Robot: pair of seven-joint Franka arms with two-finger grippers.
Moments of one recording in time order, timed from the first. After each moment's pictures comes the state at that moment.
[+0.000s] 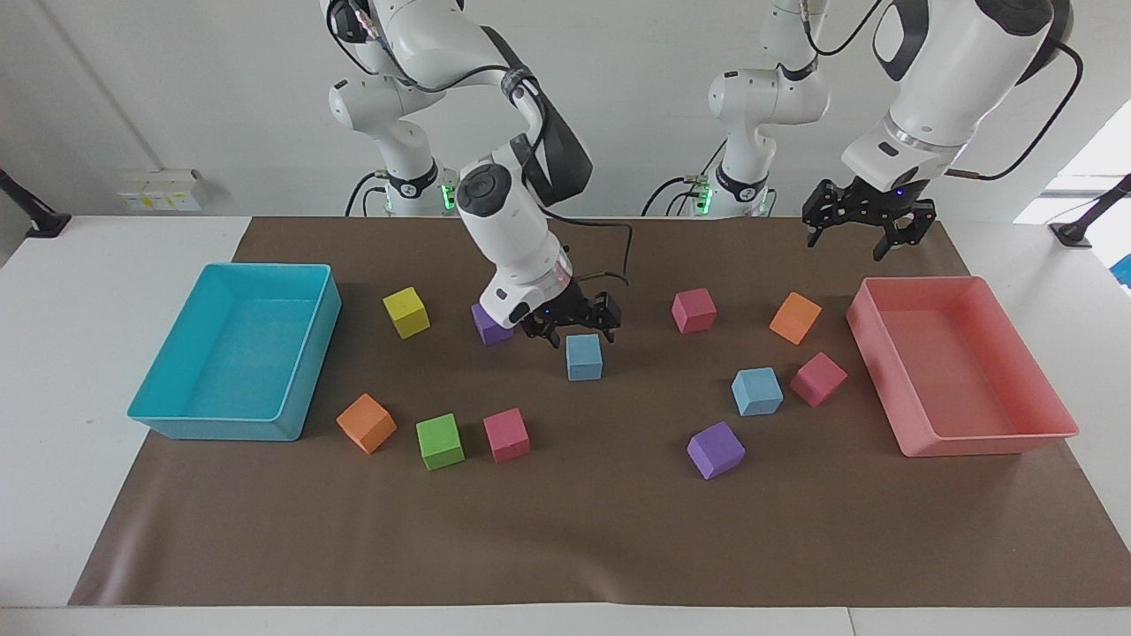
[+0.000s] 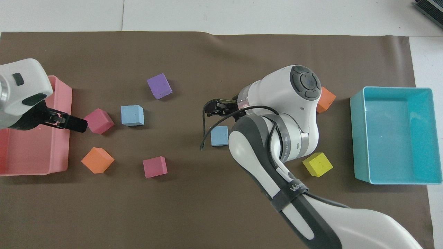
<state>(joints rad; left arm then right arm) -0.13 -0.05 -0.03 -1.71 -0.03 1.66 0.17 0.56 0.36 -0.13 -1.67 0.58 2.17 0.25</state>
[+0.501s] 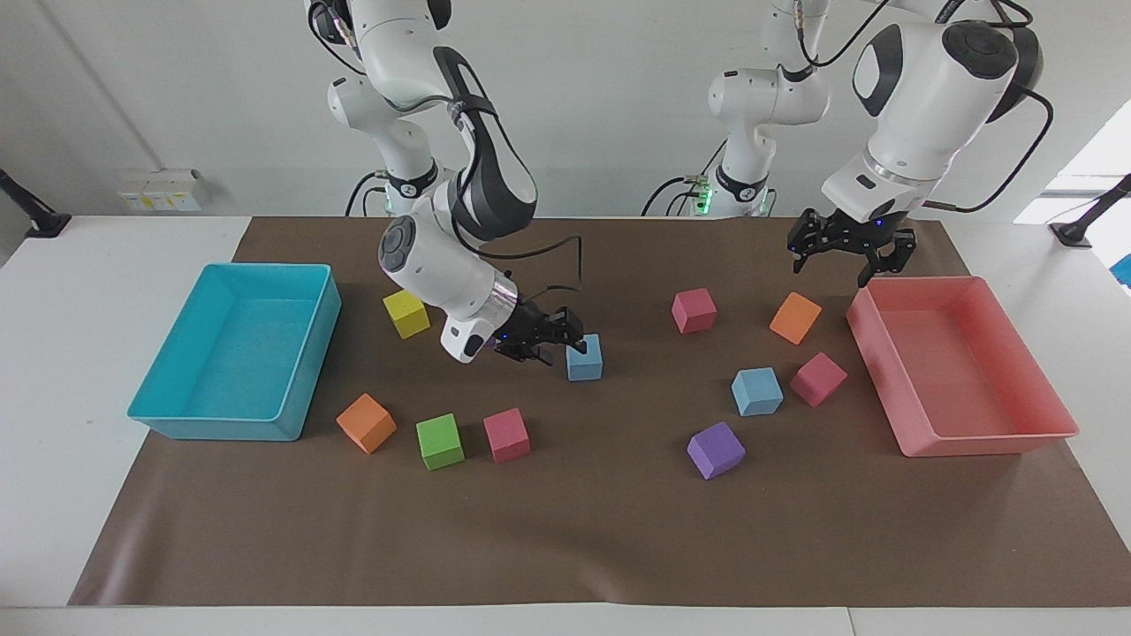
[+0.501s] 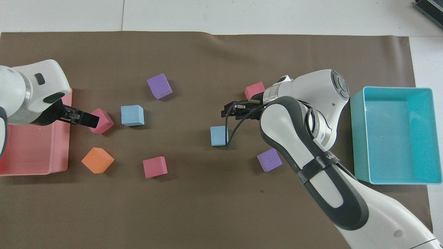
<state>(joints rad) -0.14 -0.03 -0.03 -1.75 -0.03 1.74 0.17 0.47 0.36 -0.13 -1.79 0.88 2.19 -0.15</state>
